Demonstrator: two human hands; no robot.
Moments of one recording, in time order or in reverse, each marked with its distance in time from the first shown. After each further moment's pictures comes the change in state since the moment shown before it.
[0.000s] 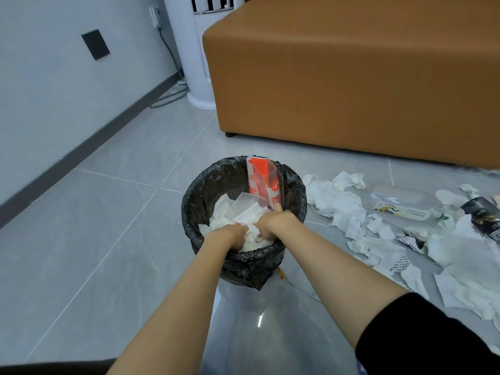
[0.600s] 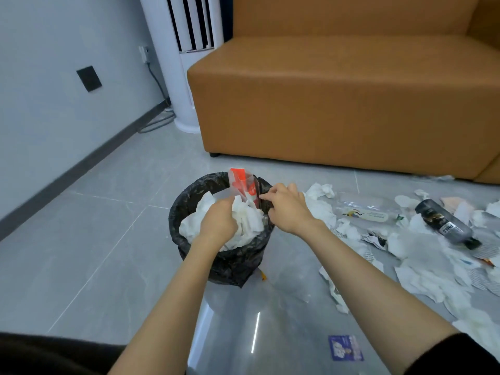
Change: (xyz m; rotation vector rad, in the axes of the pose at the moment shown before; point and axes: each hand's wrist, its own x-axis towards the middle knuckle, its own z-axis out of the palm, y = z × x) left_hand -0.065 0.033 -0.023 -0.360 0.655 0.116; right_hand -0.094 0.062 0.005 0.411 0.731 -0.065
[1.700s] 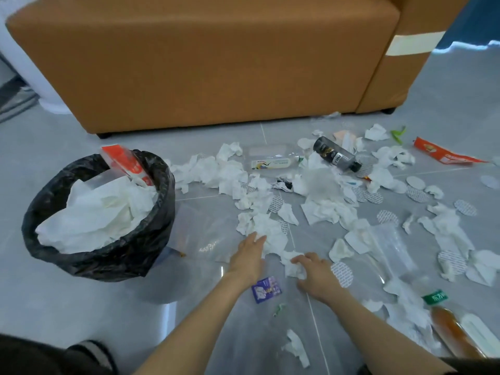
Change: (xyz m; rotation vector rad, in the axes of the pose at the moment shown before) left_hand -0.084 0.113 0.231 0.102 -0.565 0.354; right_hand -0.254 0.199 0.127 0.212 -0.244 0.672
